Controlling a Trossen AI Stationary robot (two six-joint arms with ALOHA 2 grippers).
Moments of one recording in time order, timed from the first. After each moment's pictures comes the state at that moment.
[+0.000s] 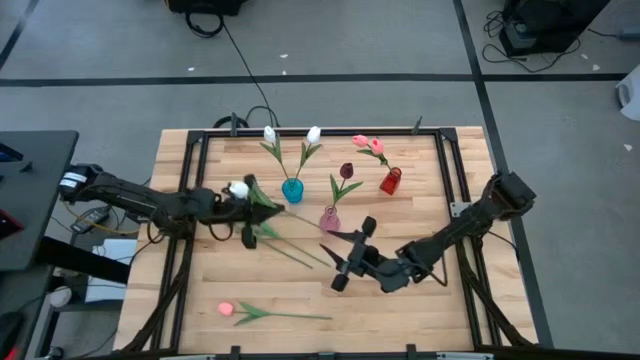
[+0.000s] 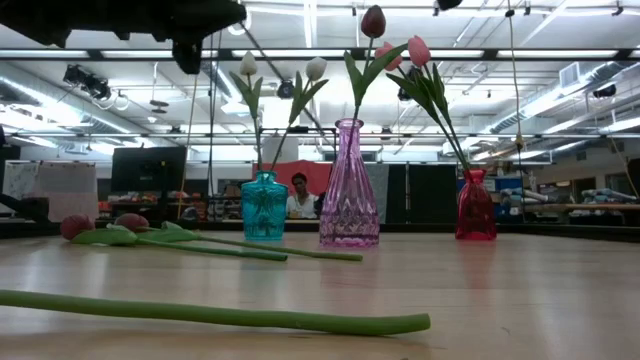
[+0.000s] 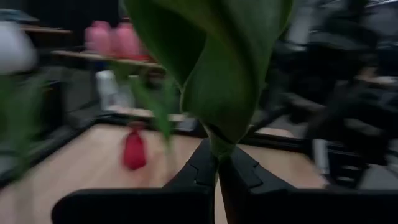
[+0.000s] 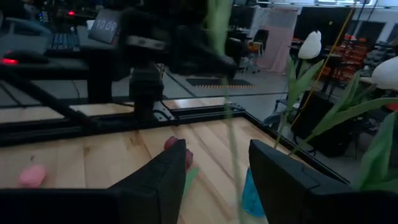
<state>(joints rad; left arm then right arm) -0.17 0.91 0.42 0.55 -0.27 -0.13 0.54 1.70 1.07 0.45 1.06 0.05</state>
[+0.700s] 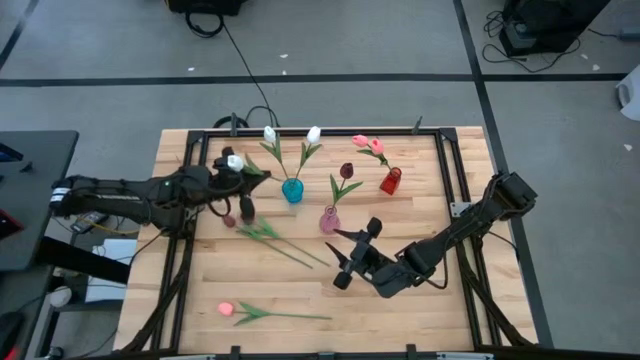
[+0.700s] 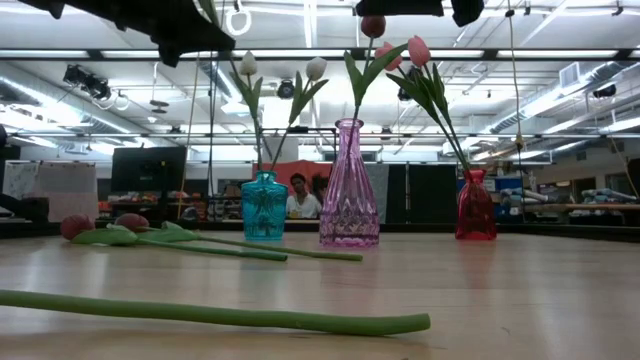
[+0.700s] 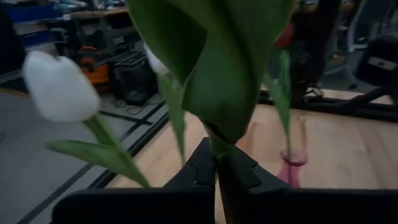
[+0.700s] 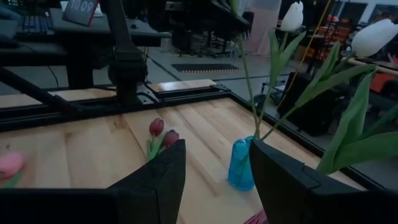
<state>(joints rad) 0.03 0.76 0.61 0.00 -0.40 -0.03 0.55 1.70 1.06 0.27 1.13 0.22</state>
